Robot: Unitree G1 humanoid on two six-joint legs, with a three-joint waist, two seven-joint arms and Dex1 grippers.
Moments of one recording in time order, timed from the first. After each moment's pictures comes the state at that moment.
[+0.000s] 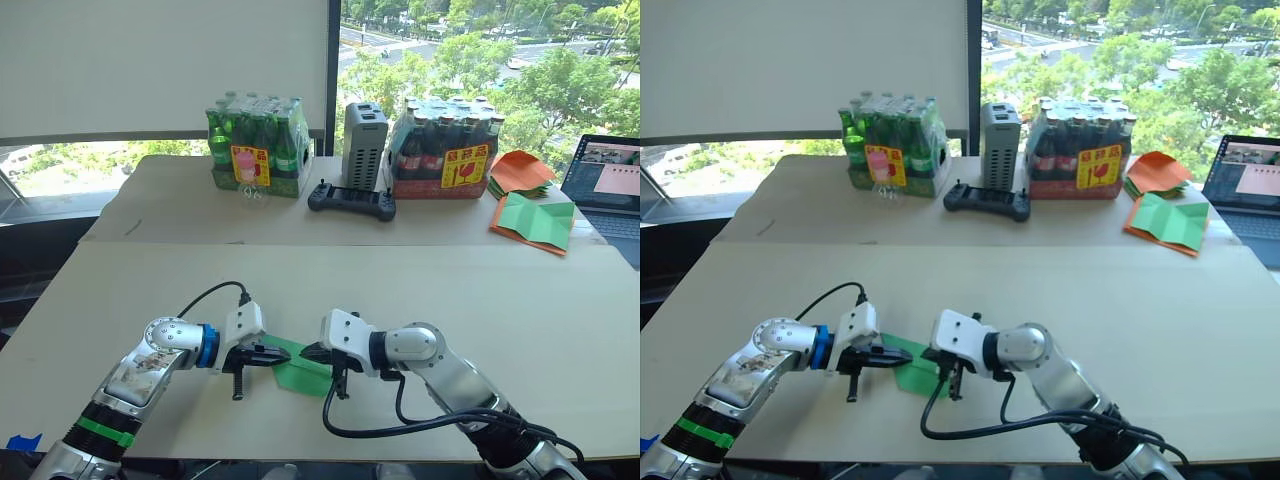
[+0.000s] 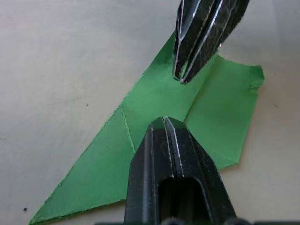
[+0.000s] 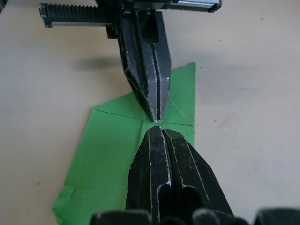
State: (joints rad) left arm -0.30 0.72 -0.22 -0.08 -0.27 0.37 -1.16; right arm -0.41 -0.42 0.51 -0.29 0.00 0.47 0.88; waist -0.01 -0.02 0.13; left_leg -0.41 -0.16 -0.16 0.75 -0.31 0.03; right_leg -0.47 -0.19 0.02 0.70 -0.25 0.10
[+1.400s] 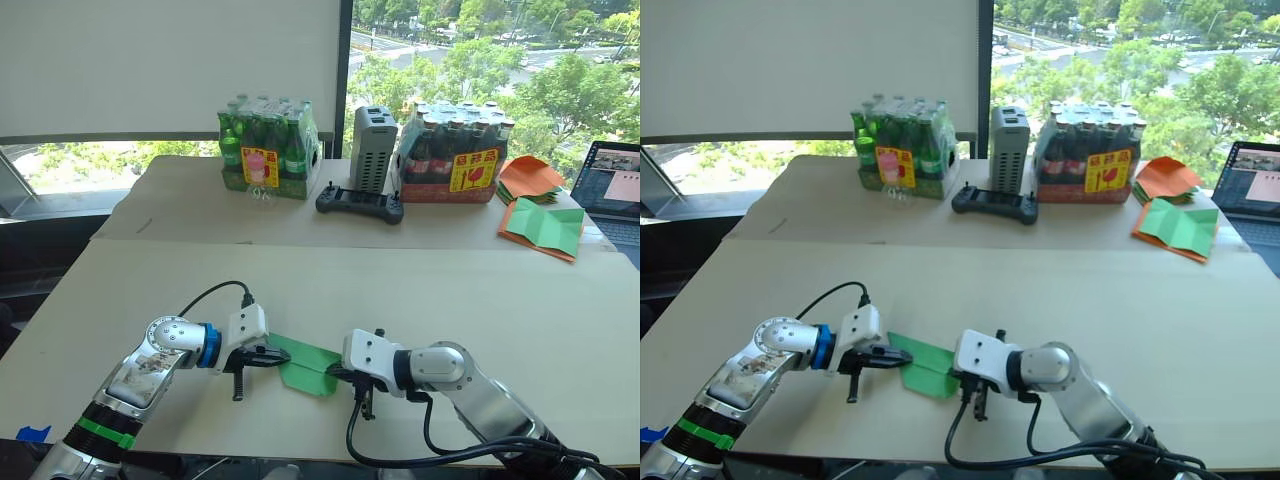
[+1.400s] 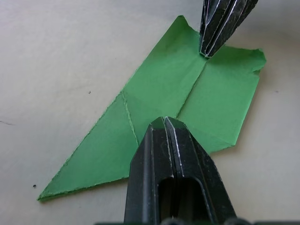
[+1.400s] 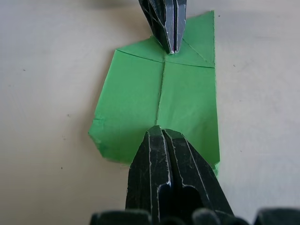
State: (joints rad) left arm -0.30 0.72 -0.22 -0.10 -0.22 0.35 -1.17; right arm -0.26 -0.59 0.47 -0.44 0.00 0.54 0.87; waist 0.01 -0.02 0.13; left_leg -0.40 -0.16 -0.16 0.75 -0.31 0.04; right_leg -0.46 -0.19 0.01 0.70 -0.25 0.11
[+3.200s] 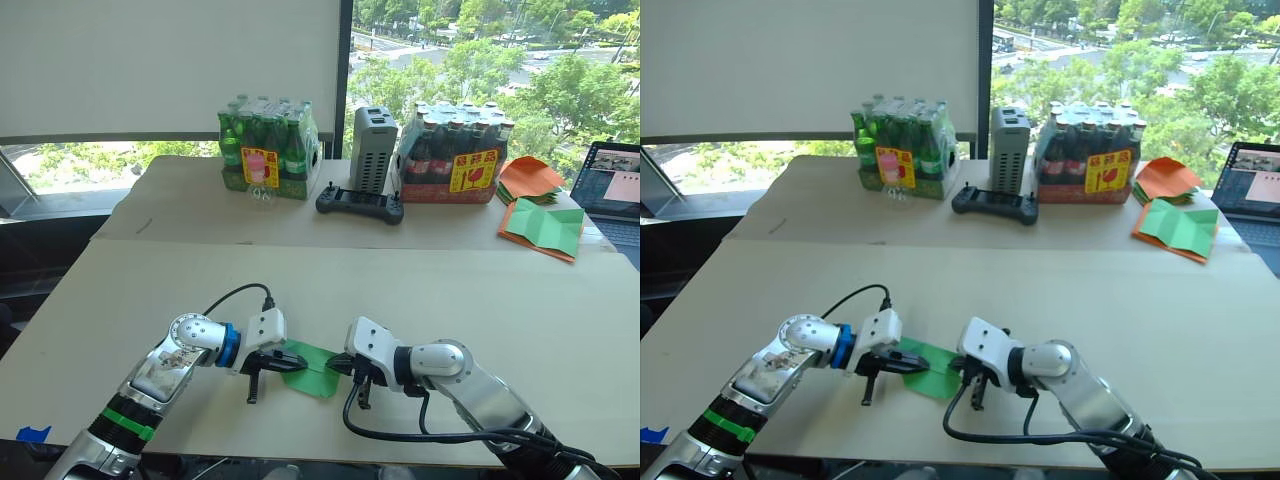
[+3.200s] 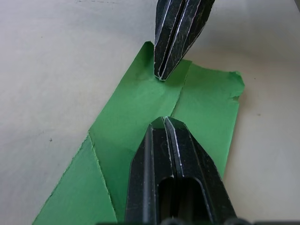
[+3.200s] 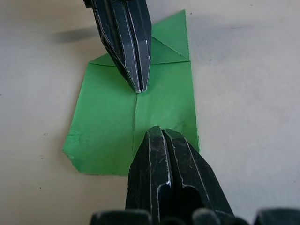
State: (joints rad) left arm -0.37 0.66 -0.31 -0.05 -0.19 0.31 -1.22; right arm -0.29 -0.54 0.45 -0.38 0.09 0.60 0.80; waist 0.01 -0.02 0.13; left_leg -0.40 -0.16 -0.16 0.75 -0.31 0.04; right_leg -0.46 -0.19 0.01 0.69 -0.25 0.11
